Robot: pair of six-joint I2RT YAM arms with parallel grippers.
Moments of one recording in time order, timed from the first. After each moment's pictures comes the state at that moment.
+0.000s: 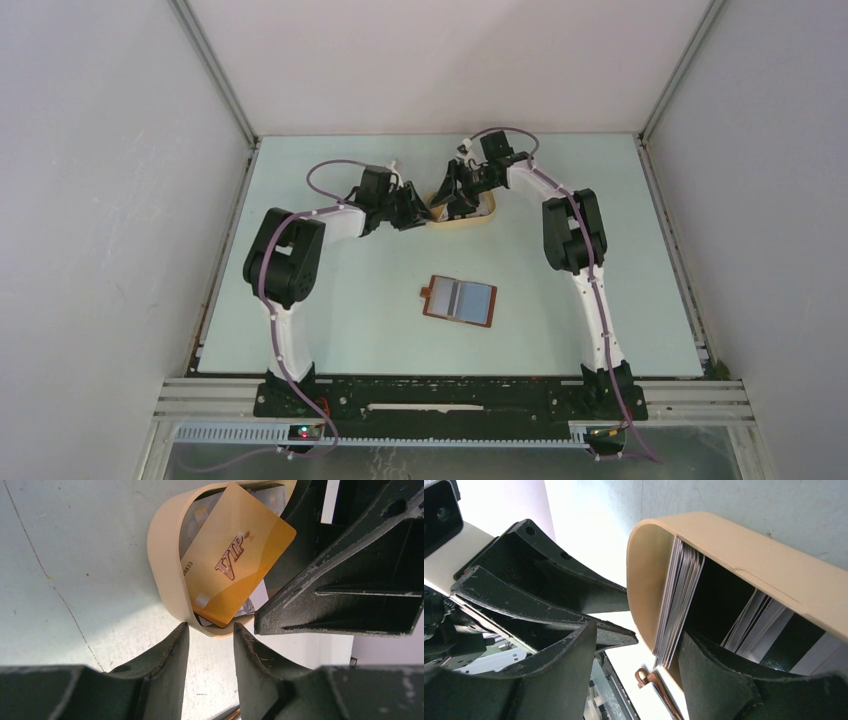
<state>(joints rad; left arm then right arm) -0.37 1.99 1.20 0.10 0.40 -0.71 0.34 2.50 2.06 -0.54 -0.93 0.53</state>
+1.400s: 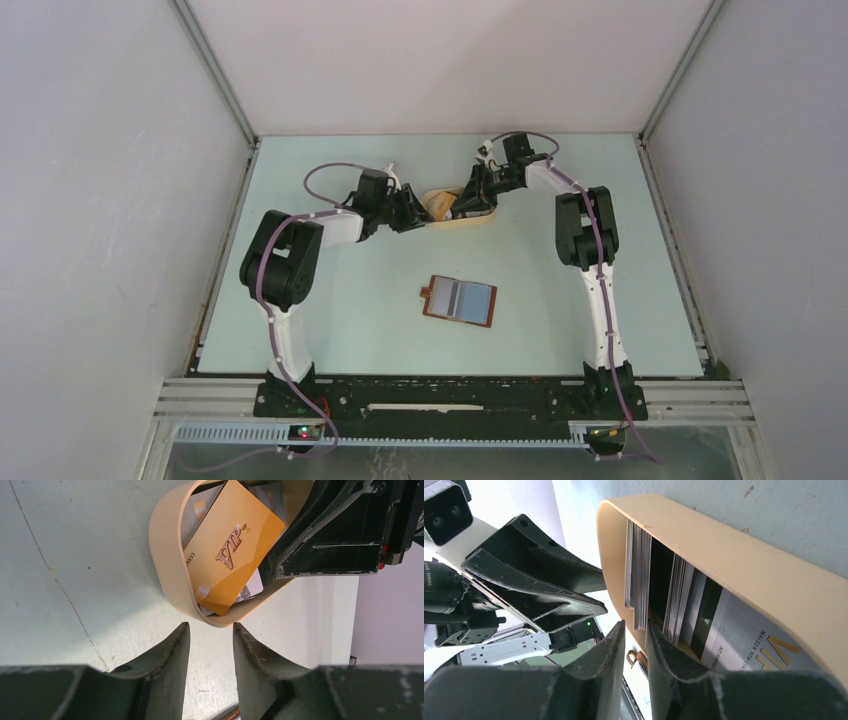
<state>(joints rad) -0.36 1.97 1.14 0.17 0.41 -0.71 0.24 2.50 2.01 -0.55 -1.03 0.48</state>
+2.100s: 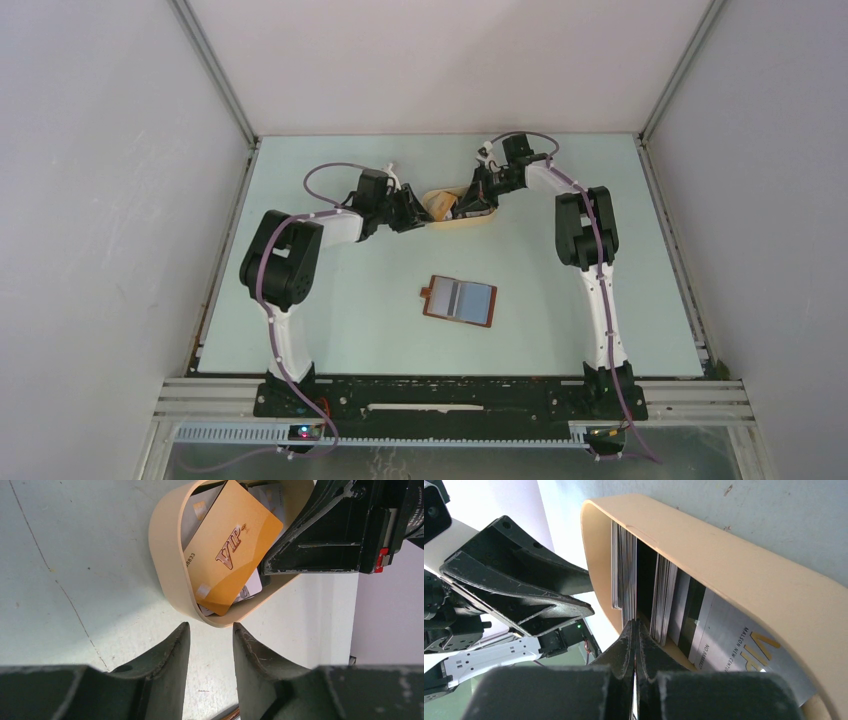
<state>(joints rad) -0.36 1.96 1.14 0.17 0.41 -0.71 0.24 2.50 2.01 -0.58 -0.98 0.44</state>
